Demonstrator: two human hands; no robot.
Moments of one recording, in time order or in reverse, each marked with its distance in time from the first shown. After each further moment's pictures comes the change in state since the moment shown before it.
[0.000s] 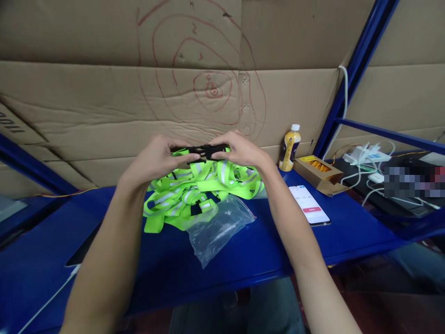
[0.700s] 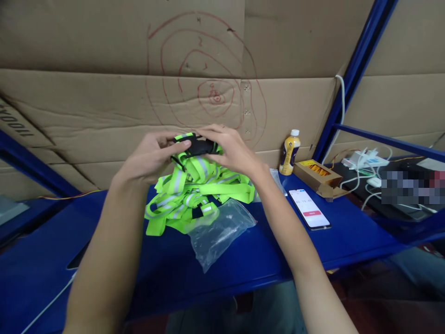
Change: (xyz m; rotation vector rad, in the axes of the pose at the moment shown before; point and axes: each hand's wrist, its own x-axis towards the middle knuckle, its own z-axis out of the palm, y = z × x) left_hand 0.006 -0.004 0.002 -0.465 0.136 -0.107; right_hand 0.011 -0.020 0.013 -0.356 0.284 -0.191
